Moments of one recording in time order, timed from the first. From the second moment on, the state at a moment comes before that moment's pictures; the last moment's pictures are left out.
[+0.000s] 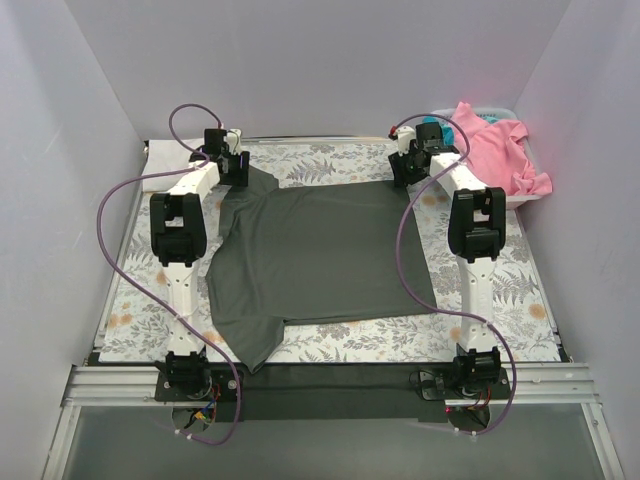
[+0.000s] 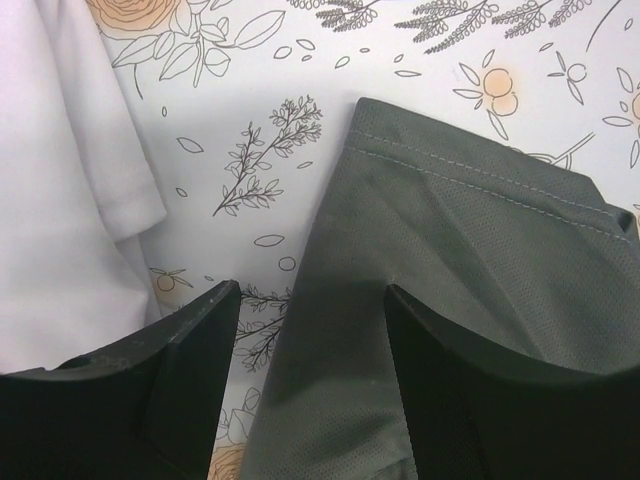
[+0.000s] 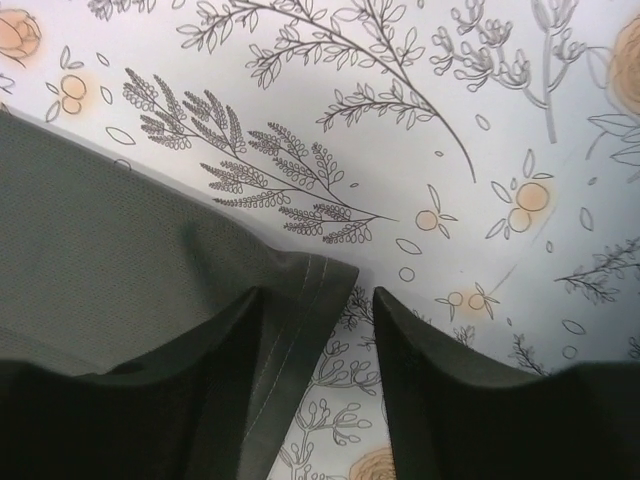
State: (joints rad) left arm -0.04 2.42 1.97 -0.39 0.07 0.06; right arm 0.13 2.42 2.05 -0.52 -0.25 -0.34
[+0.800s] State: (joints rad) left arm -0.02 2.38 1.94 -0.43 0.14 0.05; right arm 0.11 2.44 2.05 -0.49 -0.35 -0.35
